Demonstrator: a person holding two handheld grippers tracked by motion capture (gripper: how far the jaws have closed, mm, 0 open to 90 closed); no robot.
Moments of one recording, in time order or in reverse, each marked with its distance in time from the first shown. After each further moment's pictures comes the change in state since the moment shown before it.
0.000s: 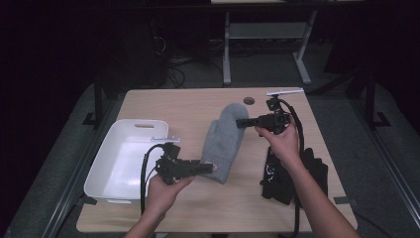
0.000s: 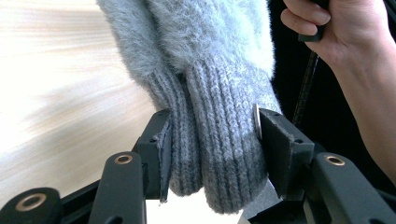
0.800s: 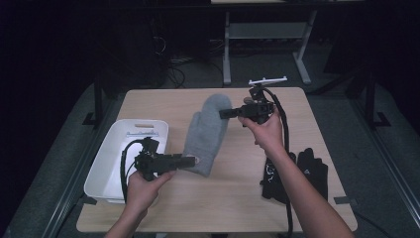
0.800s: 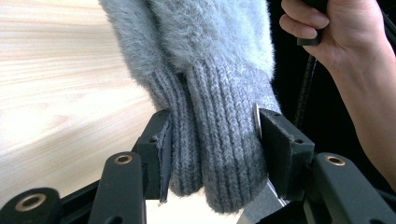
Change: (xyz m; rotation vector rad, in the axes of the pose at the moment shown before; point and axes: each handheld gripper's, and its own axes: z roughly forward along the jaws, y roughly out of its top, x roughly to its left) left arm 0.005 0.008 -0.048 -0.064 0.032 -0.011; right arm 0.034 0.030 0.028 0.009 0.049 -0.018
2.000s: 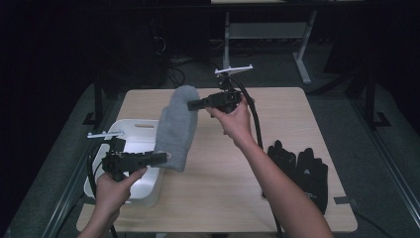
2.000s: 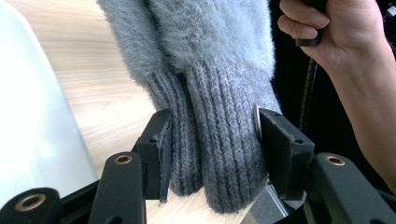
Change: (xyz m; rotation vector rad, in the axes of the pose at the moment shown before) left arm 0.018 -0.002 -0.065 -0.084 0.052 -0.041; right arm 0.044 0.036 0.064 0.032 0.075 -0.033
